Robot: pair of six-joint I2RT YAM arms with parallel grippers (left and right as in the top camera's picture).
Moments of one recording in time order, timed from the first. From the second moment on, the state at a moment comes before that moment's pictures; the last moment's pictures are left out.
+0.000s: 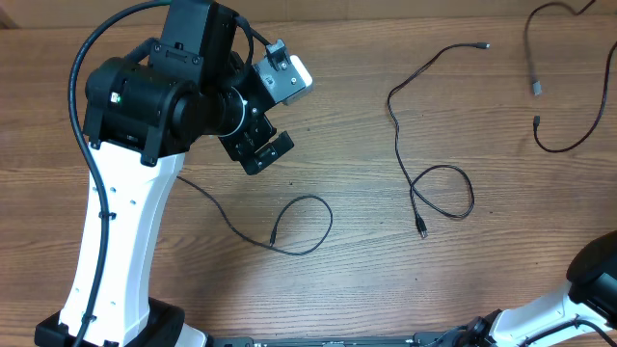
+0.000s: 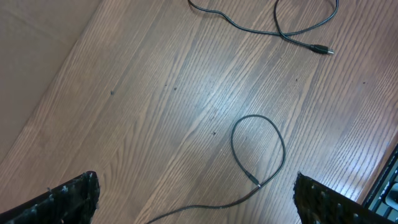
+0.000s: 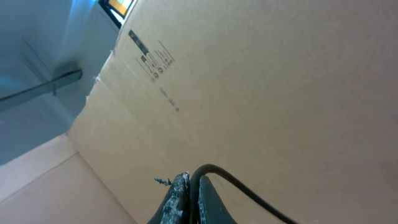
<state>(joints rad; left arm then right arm) -0.36 1.68 2.24 -1.59 0.23 0.62 -0.68 1.88 1.83 0.58 -1.09 1.13</state>
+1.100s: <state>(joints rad) -0.36 1.68 2.24 -1.59 0.23 0.62 -0.69 1.88 1.84 -0.25 -0.63 0.44</state>
